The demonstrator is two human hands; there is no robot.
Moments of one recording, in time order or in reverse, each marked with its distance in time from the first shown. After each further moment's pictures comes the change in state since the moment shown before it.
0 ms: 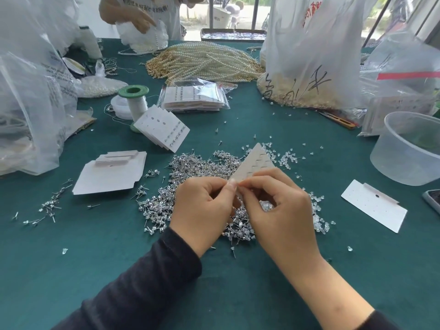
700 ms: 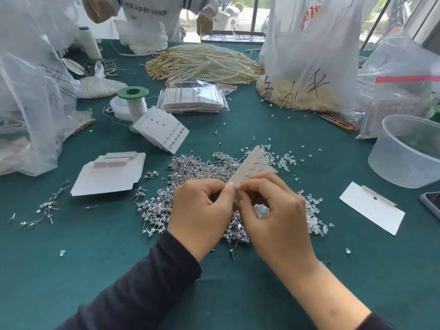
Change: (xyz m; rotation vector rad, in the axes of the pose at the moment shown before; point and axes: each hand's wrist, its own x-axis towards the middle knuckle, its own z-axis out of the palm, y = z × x) left_hand -0.003 0.004 -0.003 0.038 0.048 0.062; right_hand -0.002 -0.001 0.002 -0.038 -0.022 -0.052
